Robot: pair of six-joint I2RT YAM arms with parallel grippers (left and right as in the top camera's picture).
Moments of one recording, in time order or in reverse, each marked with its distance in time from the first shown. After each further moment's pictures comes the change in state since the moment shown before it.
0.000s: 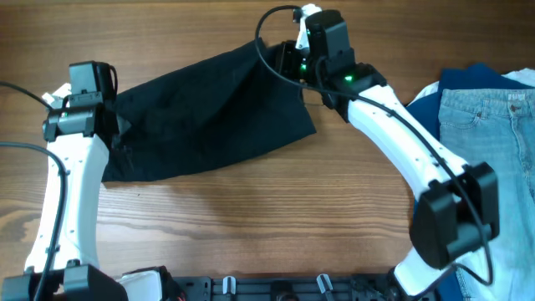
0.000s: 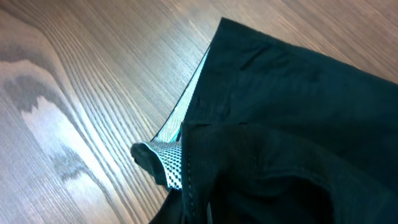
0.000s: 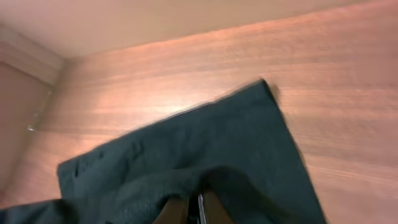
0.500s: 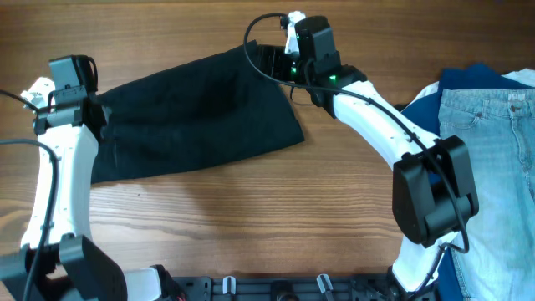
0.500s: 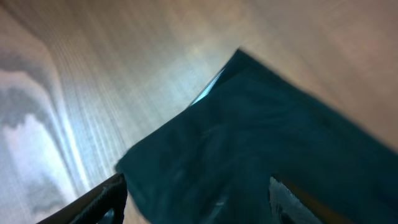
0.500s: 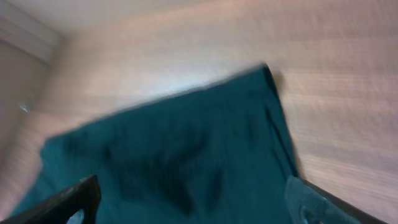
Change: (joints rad) left arm 0.100 0.096 0.001 0.177 -0.036 -0.043; right arm -0.008 0.135 0.003 0.035 -0.070 -0.050
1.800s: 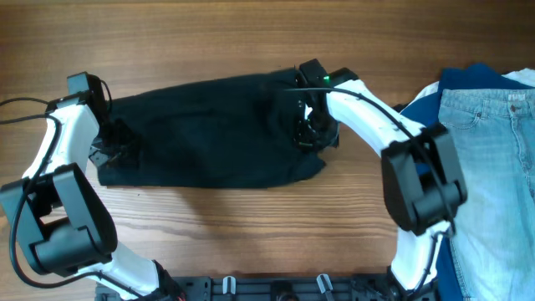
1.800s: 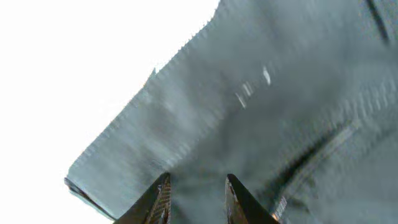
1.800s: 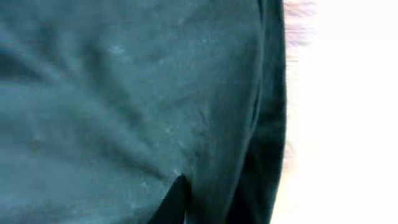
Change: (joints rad) left arm 0.057 0.270 0.000 -0.140 0.385 0.272; right arm 0.007 0.056 0.009 -0.895 0.073 0.059
